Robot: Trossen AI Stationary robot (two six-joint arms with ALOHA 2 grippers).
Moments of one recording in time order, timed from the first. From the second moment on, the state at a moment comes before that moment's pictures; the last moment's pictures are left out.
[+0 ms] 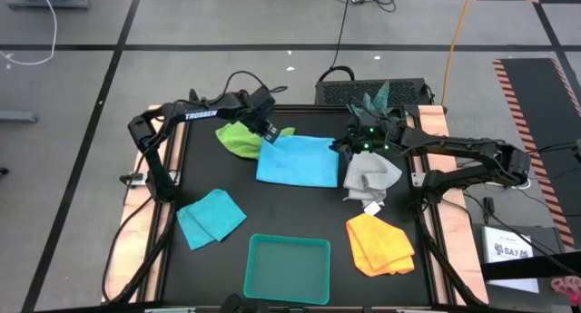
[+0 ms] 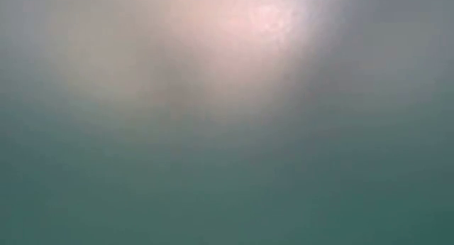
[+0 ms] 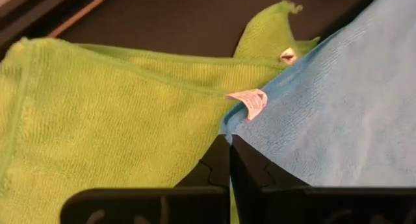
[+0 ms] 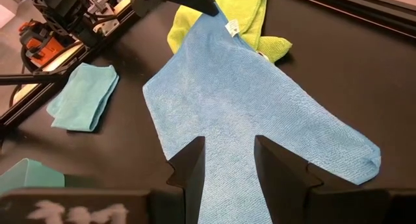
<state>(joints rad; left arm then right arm) 0.60 1.82 1.29 -0.65 0.06 -0.30 -0.46 1.19 0.65 -0.06 -0.21 0.42</state>
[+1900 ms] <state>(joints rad) 0.56 1.58 1.30 -0.72 -0.09 -0.25 -0.21 1.57 0.65 -0.11 -0.19 0.43</state>
